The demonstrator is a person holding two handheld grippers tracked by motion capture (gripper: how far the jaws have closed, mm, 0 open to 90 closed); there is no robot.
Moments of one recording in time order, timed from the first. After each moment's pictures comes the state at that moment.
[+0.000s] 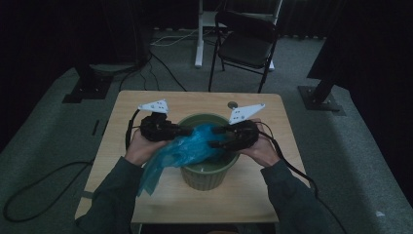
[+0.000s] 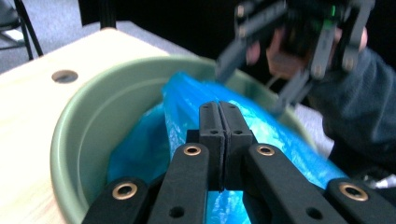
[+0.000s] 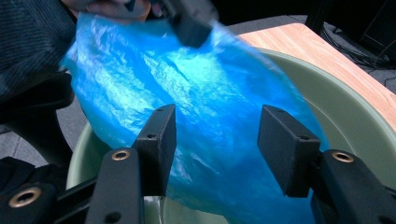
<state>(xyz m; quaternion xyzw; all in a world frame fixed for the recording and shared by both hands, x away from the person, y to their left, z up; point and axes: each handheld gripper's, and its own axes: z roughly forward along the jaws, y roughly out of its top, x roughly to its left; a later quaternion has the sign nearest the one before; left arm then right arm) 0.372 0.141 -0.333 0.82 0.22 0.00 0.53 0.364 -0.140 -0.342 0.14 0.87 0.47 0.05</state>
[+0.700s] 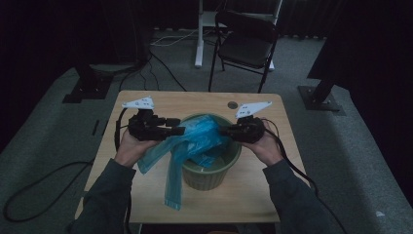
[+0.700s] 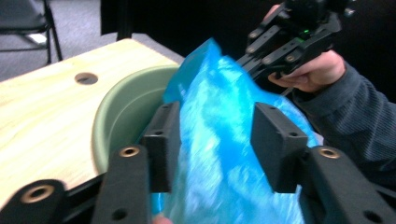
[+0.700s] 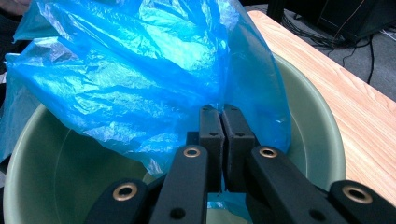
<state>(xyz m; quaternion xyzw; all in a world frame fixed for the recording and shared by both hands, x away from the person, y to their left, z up) 0.365 0.175 -0.330 0.80 0.27 0.01 0.54 0.377 -0.160 -0.346 0.21 0.86 0.46 0.08</state>
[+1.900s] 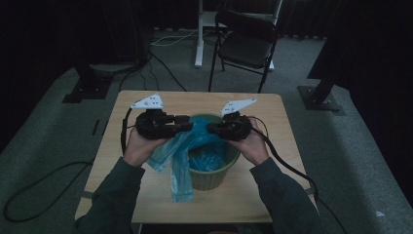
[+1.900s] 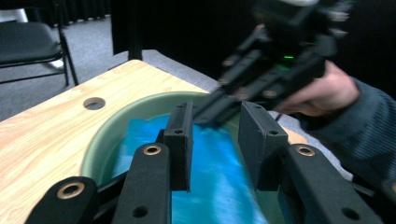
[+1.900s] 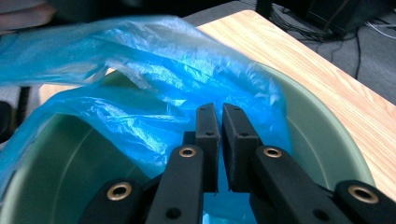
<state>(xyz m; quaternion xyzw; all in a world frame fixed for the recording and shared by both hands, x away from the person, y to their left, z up) 0.350 0.146 -0.309 0.80 0.23 0.06 0.55 0.377 -0.121 -0.338 0.24 0.86 0.45 0.10</state>
